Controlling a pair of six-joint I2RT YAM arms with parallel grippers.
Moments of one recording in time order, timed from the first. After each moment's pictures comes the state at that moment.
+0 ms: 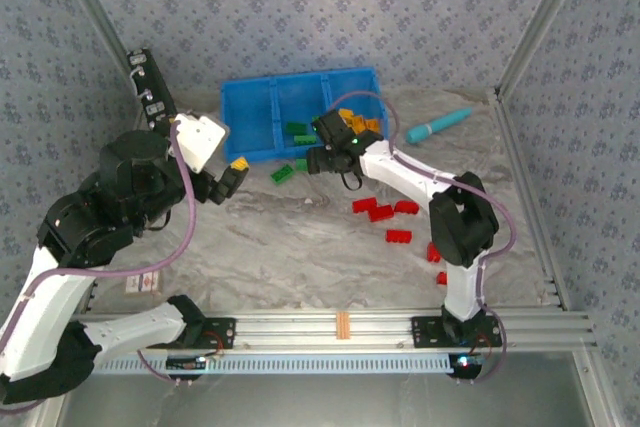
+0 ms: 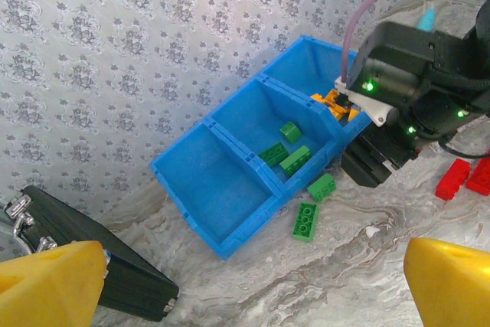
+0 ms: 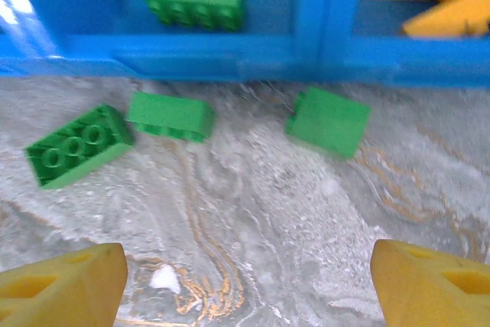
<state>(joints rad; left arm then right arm) -0.79 0.97 1.63 -1.05 -0.36 0.21 0.68 1.91 1.54 -0.62 0.20 0.49</state>
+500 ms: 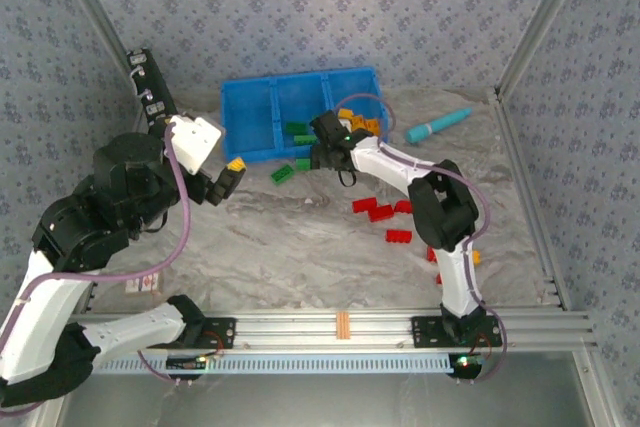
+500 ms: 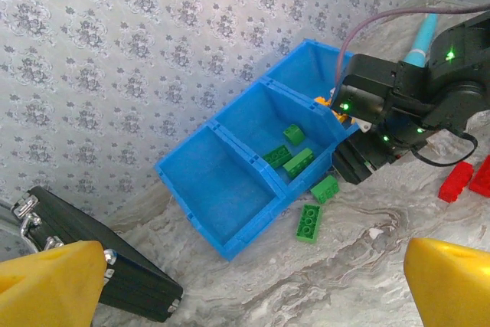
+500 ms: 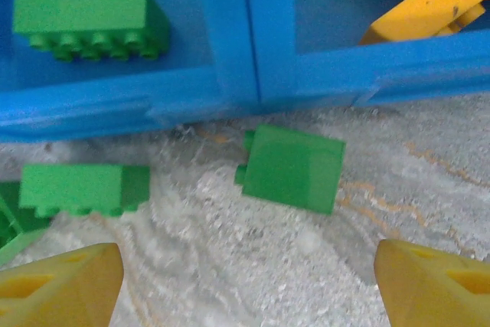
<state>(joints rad) -0.79 0.96 1.63 -1.05 -0.37 0.22 0.63 2.09 1.65 -0.60 0.25 0.56</state>
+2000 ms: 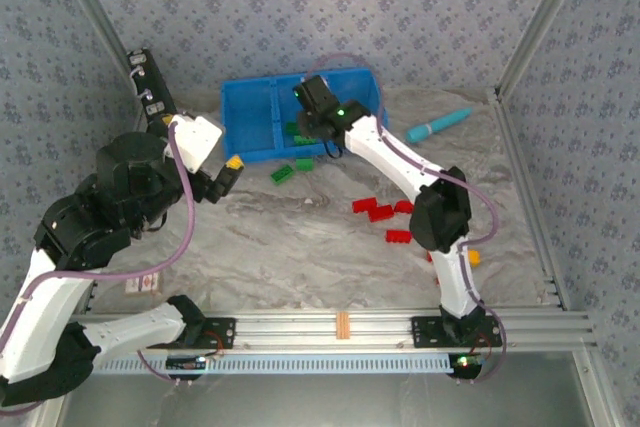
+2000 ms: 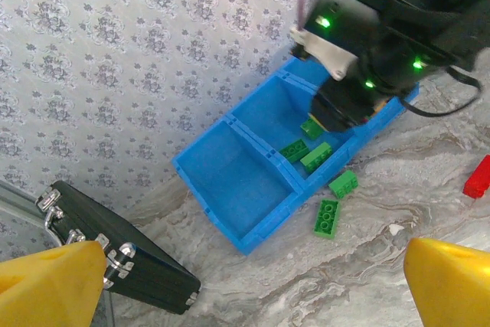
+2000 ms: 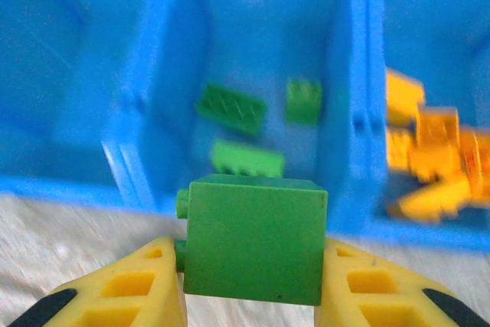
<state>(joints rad) -0.79 0.96 1.63 -1.05 -0.41 0.24 0.69 2.14 2.13 -0.75 0.28 0.34</state>
